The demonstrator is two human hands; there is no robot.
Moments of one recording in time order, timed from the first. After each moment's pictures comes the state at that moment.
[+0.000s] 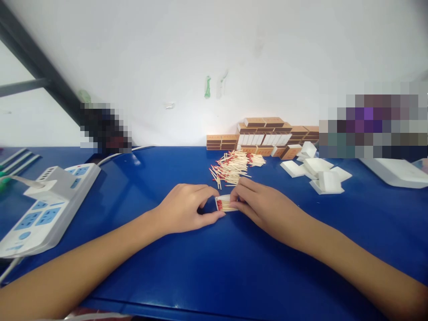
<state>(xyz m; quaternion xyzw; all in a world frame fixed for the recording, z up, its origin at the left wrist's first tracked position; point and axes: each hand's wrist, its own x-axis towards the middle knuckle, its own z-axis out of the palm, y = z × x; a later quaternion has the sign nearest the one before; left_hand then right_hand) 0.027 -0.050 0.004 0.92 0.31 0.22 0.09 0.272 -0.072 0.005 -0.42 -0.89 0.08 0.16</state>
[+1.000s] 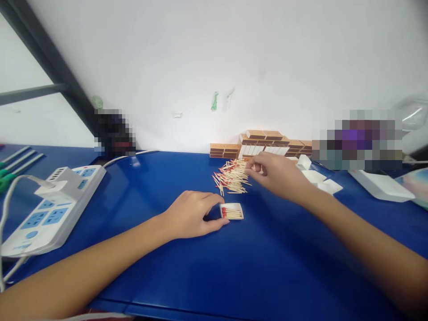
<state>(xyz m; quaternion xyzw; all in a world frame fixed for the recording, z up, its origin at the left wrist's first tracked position) 0.026 -0.054 0.004 0.92 0.32 0.22 0.10 0.305 0.003 0.031 -0.49 -0.83 -0.01 0.24</state>
